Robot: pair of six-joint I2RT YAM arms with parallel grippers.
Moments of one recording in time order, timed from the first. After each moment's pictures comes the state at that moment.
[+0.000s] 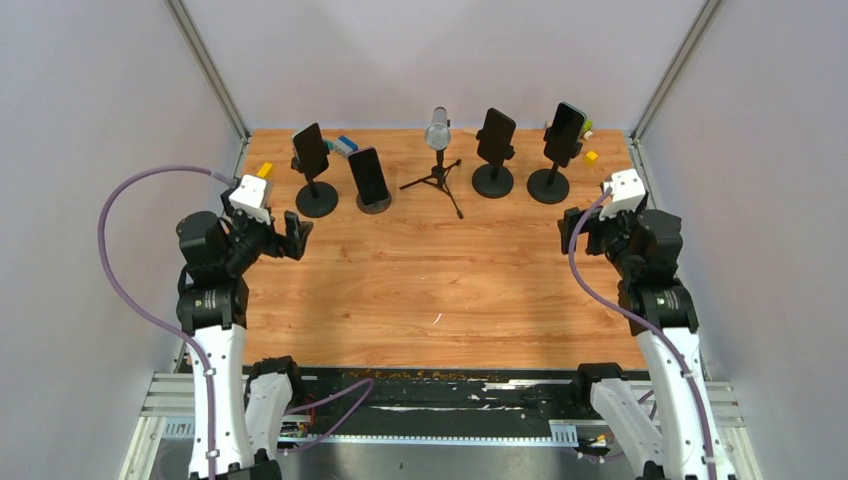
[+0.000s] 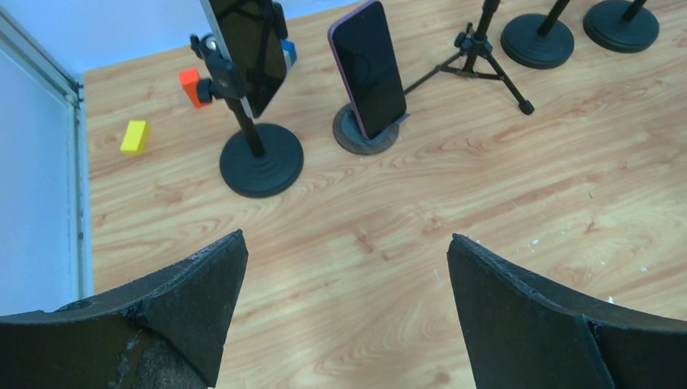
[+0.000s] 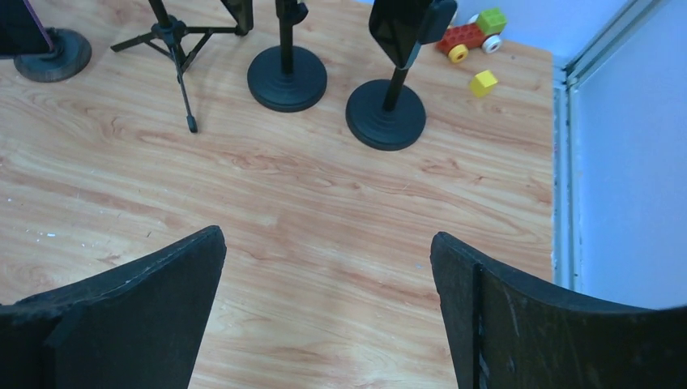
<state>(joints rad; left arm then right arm) 0.22 0.72 0.88 -0.43 0.56 0.17 0.03 0.76 0.87 -0.41 -0.18 -0.15</state>
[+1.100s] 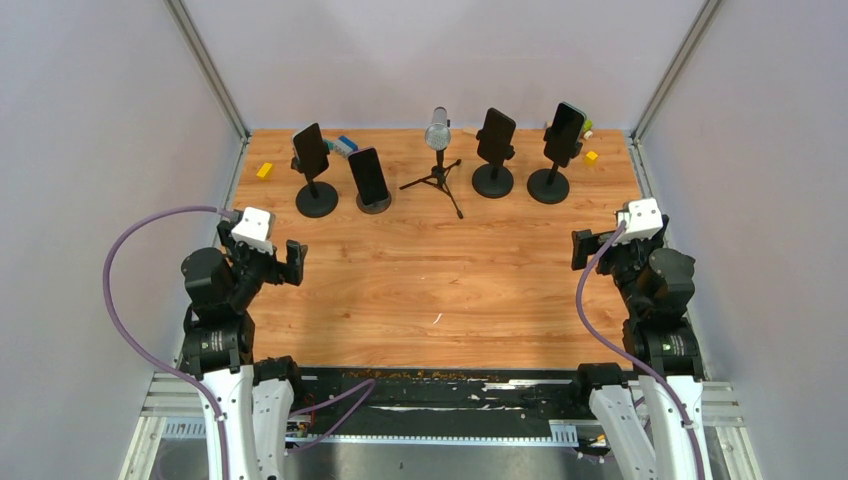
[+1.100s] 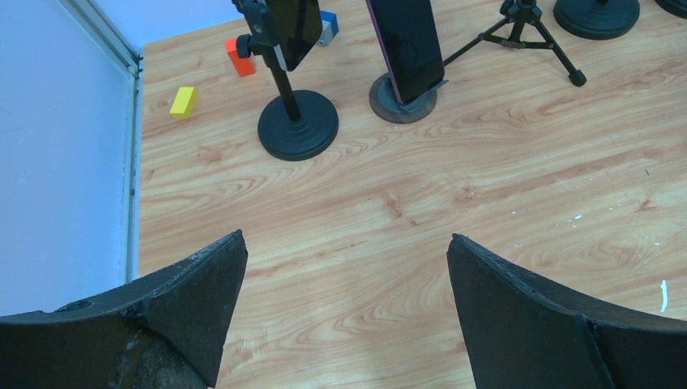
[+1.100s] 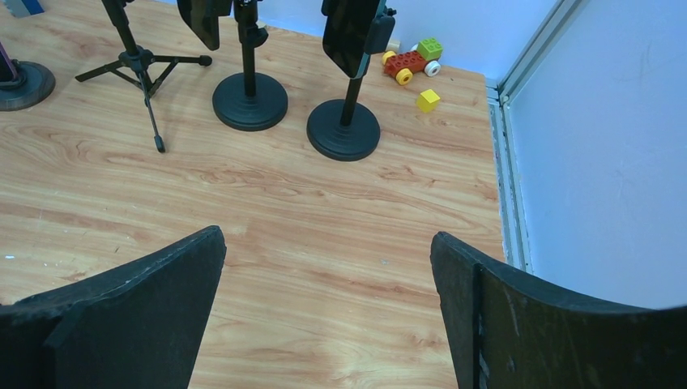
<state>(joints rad) 0.22 0.48 0.77 -0.56 0.44 0.22 0.03 0.49 0.76 -0.41 -0.07 -0.17</state>
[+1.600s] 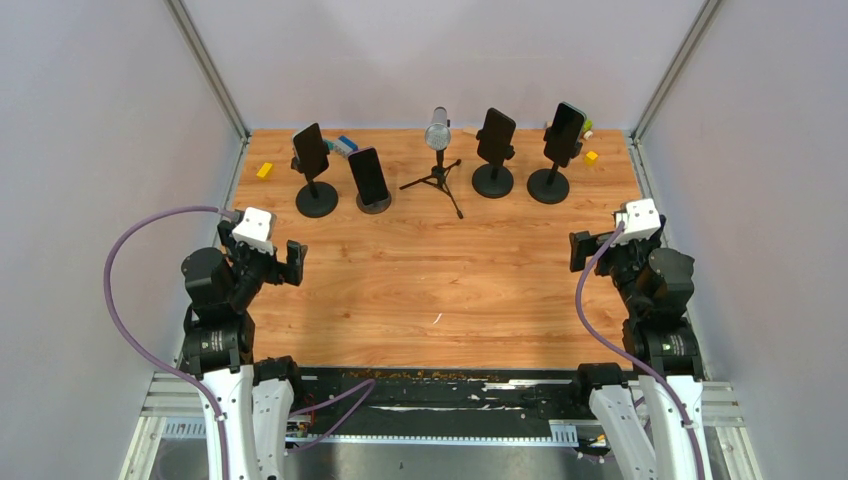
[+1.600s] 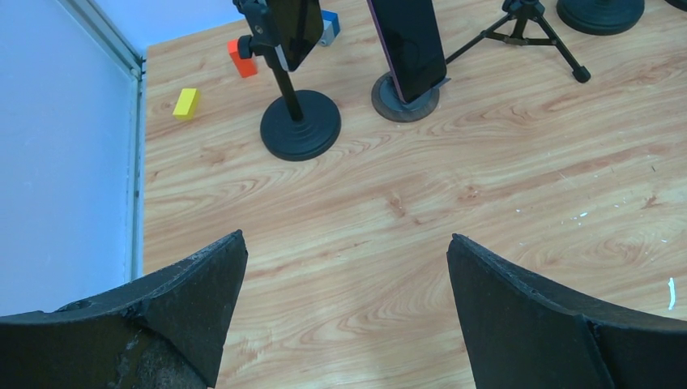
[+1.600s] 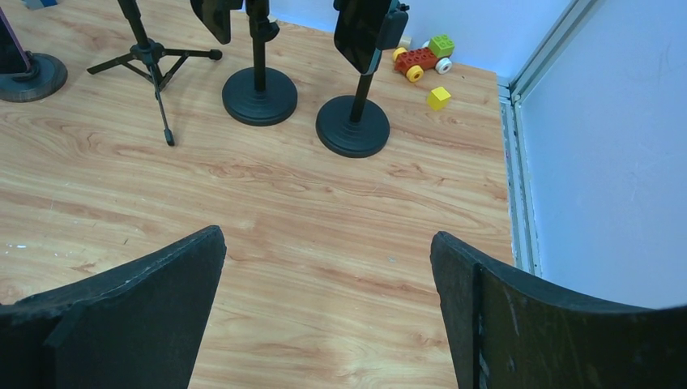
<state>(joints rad) 0.22 0.48 0.77 -0.56 0.44 0.23 0.03 0.49 0.76 -0.42 -0.09 -0.17</state>
